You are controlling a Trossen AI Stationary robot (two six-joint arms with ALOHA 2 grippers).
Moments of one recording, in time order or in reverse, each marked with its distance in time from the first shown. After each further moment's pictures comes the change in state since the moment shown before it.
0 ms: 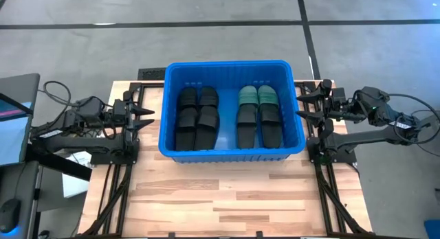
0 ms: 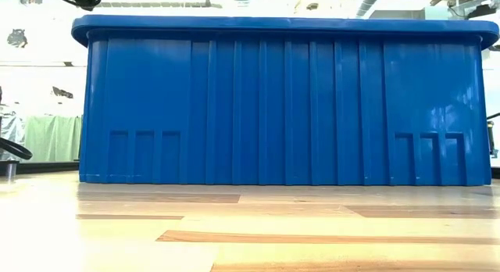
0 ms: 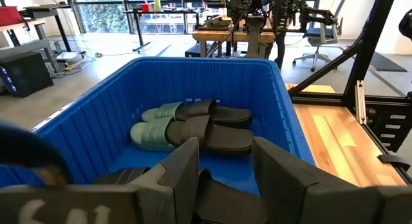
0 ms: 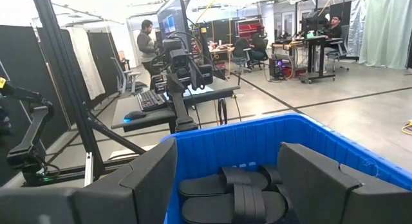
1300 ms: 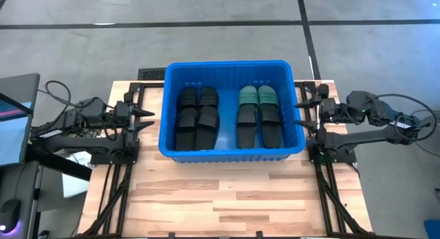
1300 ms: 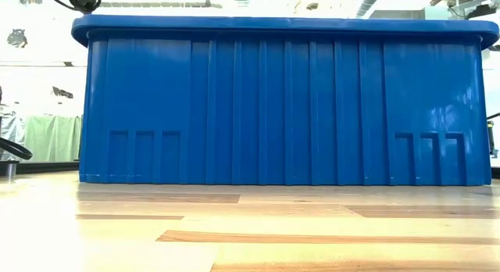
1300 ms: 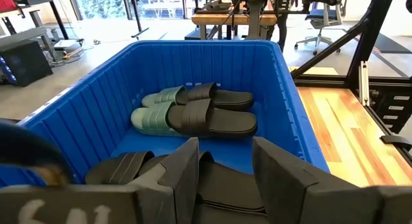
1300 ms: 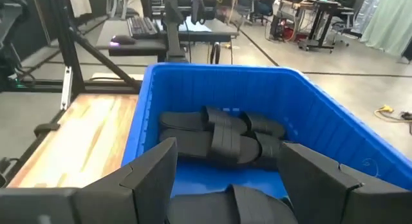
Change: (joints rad) left arm 0.000 0.000 0.000 -0.064 0.000 0.014; right arm 0.009 0.001 0.001 -0.243 0.000 -0.189
